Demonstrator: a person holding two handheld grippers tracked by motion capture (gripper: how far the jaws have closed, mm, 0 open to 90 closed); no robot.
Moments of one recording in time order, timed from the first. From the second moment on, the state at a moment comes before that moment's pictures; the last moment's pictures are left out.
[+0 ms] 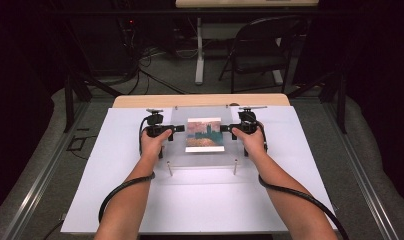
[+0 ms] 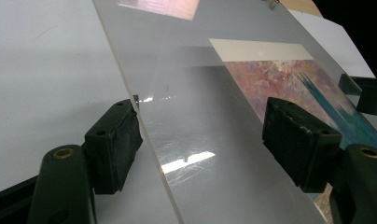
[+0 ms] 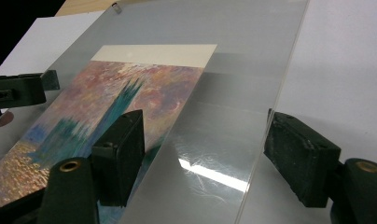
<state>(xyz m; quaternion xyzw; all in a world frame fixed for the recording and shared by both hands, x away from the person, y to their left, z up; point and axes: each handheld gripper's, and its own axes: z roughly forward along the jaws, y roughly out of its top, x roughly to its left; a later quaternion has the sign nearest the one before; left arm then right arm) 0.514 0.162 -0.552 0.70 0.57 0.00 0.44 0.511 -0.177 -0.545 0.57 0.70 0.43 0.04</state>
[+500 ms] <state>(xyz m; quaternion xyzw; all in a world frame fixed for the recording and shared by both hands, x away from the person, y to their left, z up) 0.514 0.164 -0.550 0.70 0.56 0.01 0.45 0.509 -0.177 -0.544 0.56 0.70 0.44 0.05</state>
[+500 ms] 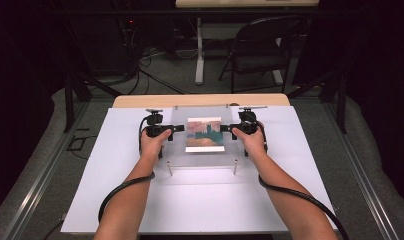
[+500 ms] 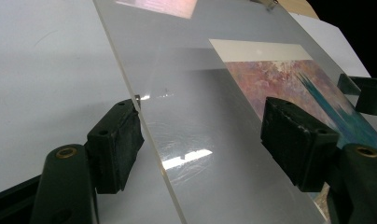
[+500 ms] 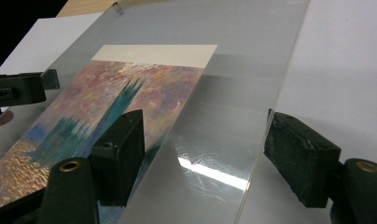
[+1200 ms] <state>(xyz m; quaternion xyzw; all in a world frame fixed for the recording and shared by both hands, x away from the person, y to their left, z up) 0.499 0.168 -0.526 0.70 0.53 0.04 0.48 0.490 -0.177 -0.521 0.52 0.71 0.46 0.10</state>
